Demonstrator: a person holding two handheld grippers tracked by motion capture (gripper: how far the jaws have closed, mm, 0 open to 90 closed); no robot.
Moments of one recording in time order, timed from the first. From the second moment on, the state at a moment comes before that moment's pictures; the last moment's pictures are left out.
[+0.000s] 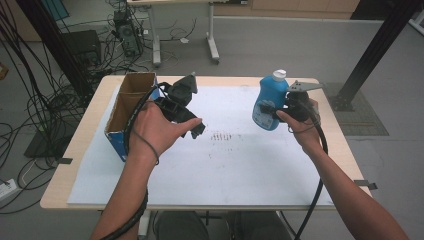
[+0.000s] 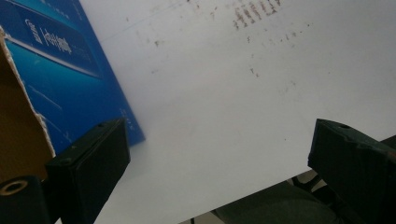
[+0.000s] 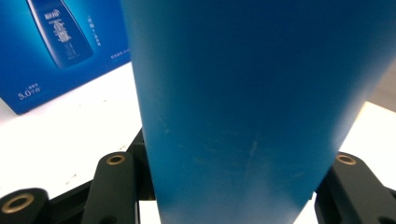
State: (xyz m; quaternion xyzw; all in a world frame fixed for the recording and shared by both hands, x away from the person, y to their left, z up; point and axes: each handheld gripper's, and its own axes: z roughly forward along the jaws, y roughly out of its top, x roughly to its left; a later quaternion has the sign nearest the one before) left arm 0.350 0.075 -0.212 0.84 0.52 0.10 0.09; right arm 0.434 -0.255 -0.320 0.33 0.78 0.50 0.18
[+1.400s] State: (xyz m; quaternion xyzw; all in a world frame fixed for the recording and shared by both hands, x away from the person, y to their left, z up) left arm 0.383 0.084 -0.112 0.94 0.32 0.14 0.06; right arm 0.464 -0.135 -0.267 0.14 0.84 0.51 0.05
